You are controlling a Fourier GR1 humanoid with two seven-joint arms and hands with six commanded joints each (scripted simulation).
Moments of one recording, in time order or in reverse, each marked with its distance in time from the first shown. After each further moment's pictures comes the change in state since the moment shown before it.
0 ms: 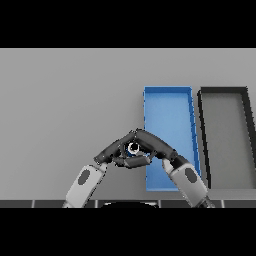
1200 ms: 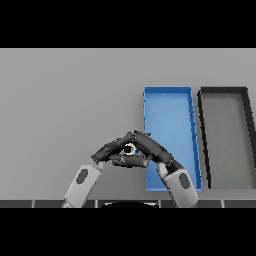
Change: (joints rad) left arm 0.007 -0.002 0.055 0.012 -0.102 -0.101 0.051; right arm 0.082 0.165 -0.025 -0.020 0.132 0.039 -0.055
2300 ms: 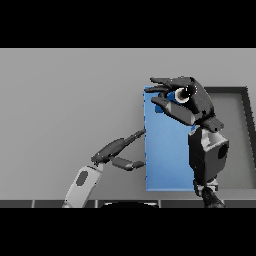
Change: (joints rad) left arm 0.031 -0.009 0.001 -0.009 -0.013 0.029 0.061; right arm -0.510 -0.170 -0.489 0.022 -0.386 -0.254 0.250
